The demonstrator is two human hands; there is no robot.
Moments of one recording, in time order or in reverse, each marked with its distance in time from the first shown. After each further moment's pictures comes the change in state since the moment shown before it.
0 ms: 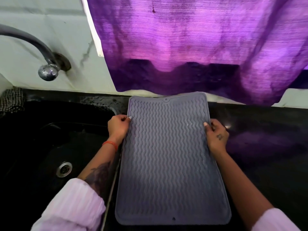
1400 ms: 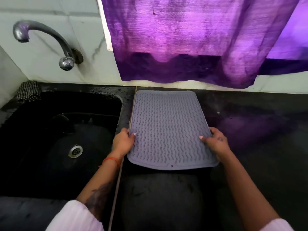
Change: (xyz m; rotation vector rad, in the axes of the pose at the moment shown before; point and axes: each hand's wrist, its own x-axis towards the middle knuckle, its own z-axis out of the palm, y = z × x) left_hand -0.131 -0.054 -0.043 0.254 -0.258 0.004; right_hand -0.119 -0.003 -0.074 -0.051 -0.261 0.306
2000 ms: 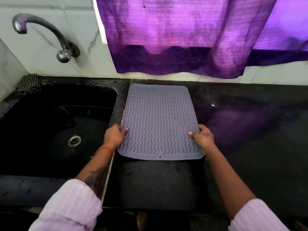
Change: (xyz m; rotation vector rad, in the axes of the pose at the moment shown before) left_hand -0.029 -0.010 0.005 0.102 0.026 -0.035; right_hand -0.022 0.026 0.003 0.015 -0.016 0.069
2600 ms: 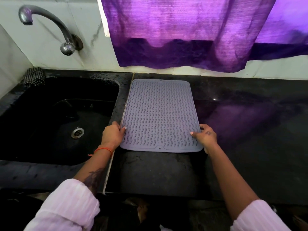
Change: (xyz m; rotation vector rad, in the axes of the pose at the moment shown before) left_hand -0.029 -0.019 0.001 0.073 0.087 0.040; right_hand -0.021 0.016 -0.003 -0.001 0.008 0.036
